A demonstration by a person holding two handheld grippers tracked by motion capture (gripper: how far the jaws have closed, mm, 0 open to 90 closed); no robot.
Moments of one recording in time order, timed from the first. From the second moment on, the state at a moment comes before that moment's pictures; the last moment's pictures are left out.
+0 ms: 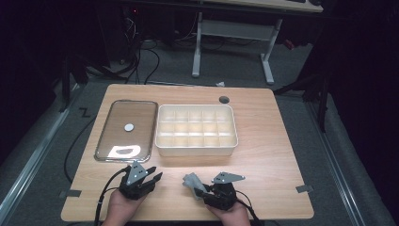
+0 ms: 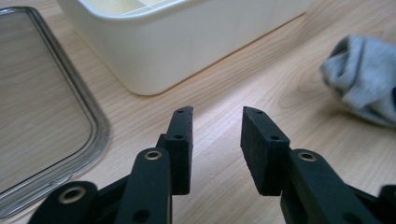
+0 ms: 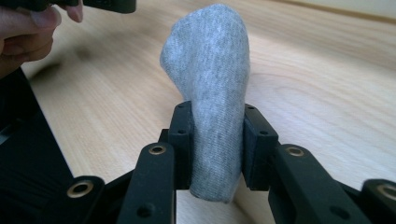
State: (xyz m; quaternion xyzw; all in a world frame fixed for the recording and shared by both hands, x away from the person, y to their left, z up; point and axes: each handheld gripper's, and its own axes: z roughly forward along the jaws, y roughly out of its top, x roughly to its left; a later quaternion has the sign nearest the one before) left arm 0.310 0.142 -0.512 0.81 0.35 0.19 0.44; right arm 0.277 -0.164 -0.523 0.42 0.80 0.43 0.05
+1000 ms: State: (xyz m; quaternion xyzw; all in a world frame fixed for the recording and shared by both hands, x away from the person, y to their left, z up) left arm 0.309 0.164 -0.526 0.80 0.33 0.19 0.46; right arm 0.277 -0.206 -0.504 0.46 0.80 0.33 0.21
